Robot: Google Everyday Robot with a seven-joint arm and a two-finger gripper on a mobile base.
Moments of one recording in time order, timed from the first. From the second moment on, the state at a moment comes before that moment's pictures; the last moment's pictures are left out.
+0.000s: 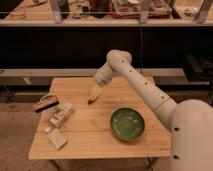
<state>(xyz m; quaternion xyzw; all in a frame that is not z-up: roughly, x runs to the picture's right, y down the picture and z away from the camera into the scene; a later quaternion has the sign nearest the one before) -0.066 -0.009 0.826 0.27 -0.32 -0.90 0.13</state>
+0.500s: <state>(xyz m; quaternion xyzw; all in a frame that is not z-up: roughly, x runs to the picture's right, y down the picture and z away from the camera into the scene) -0.165 -0.024 0.781 0.31 -0.33 -0.89 0.08</state>
